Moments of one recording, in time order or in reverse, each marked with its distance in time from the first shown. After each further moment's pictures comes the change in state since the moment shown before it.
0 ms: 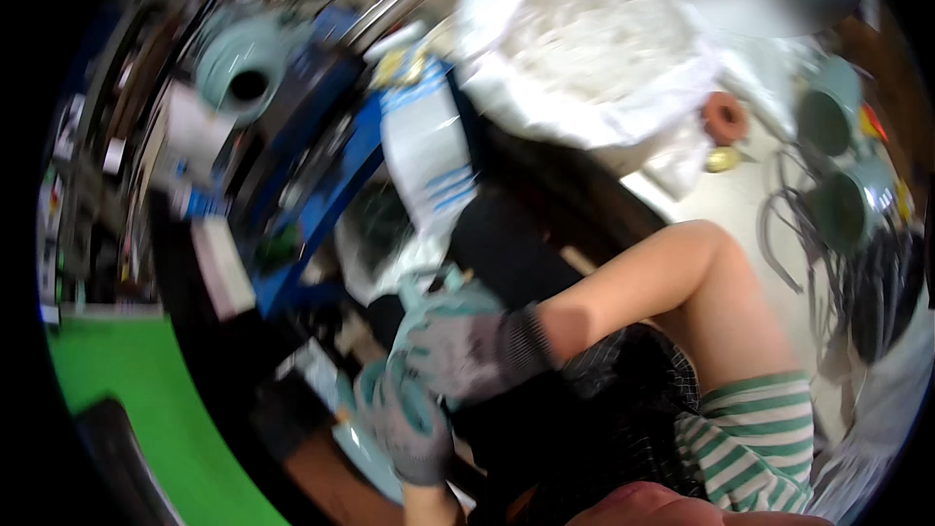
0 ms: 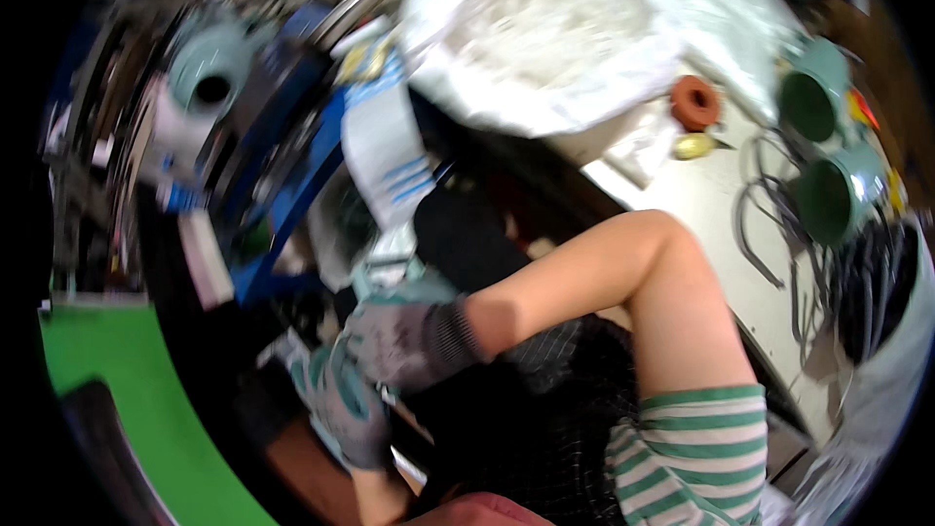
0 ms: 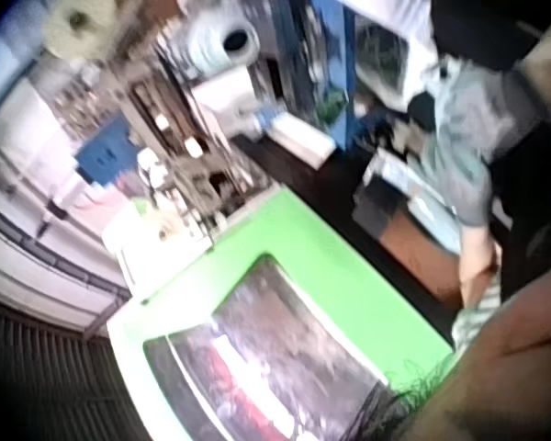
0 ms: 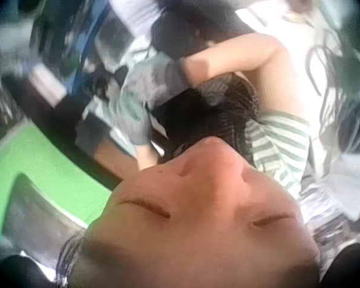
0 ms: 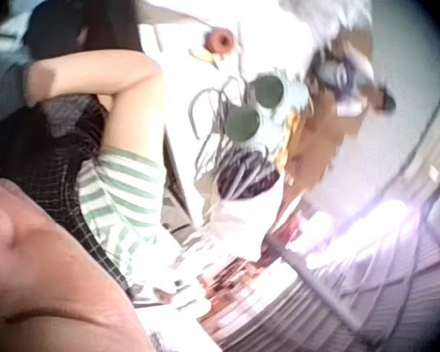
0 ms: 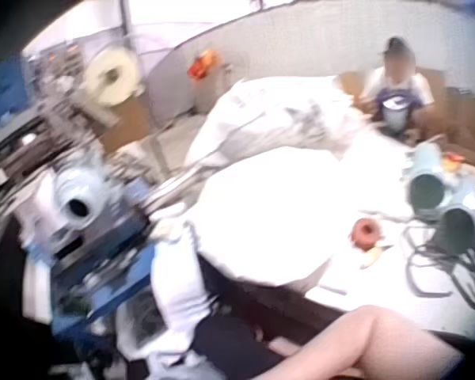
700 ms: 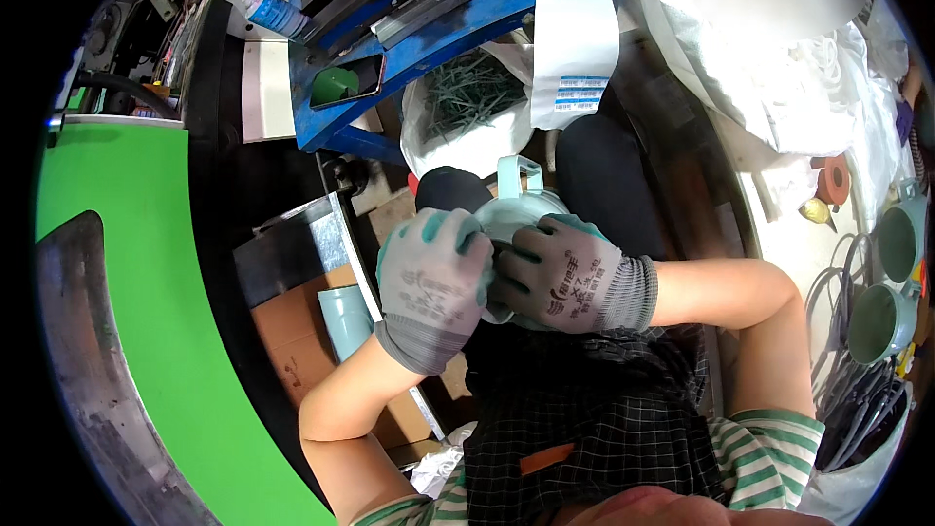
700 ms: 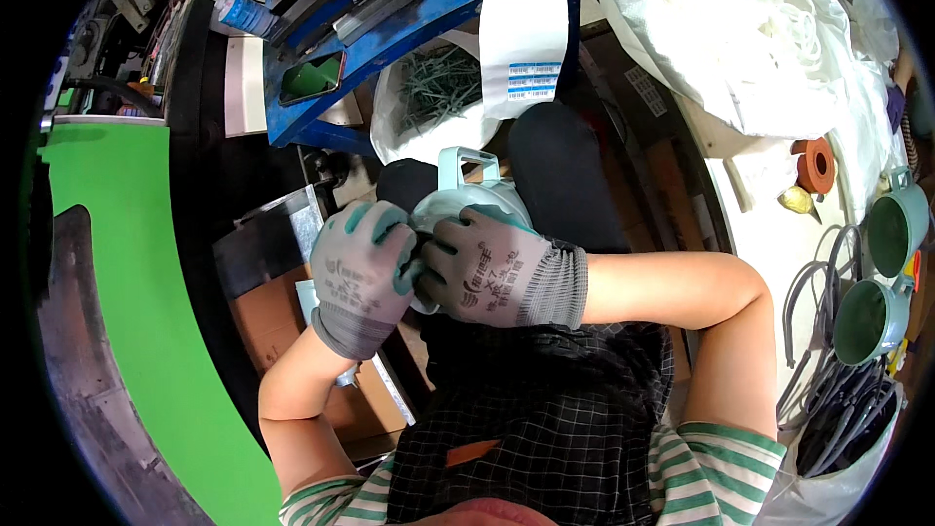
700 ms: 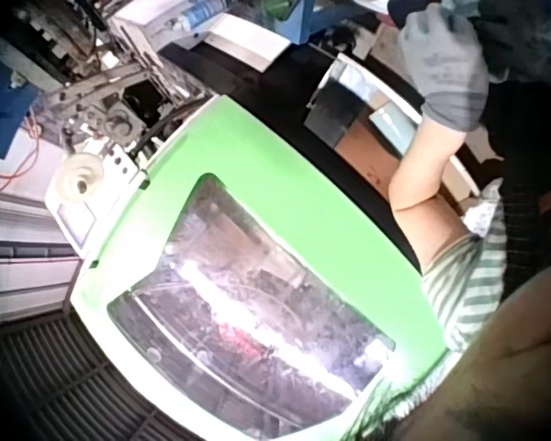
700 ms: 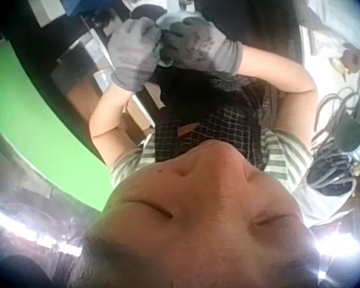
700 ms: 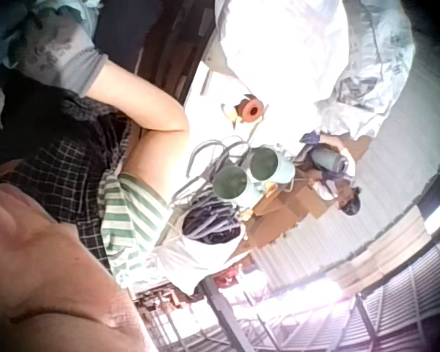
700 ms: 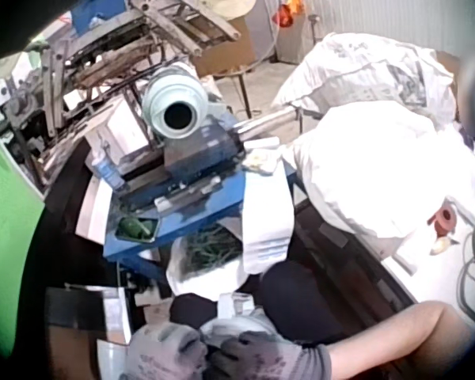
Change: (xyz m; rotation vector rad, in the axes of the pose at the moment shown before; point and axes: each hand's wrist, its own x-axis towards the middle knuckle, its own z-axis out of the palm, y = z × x) left_hand 0.059 -0.021 -0.014 0.106 -0.098 0.423; right_hand -0.004 -0.008 -0.012 -0.020 -0.149 0.071
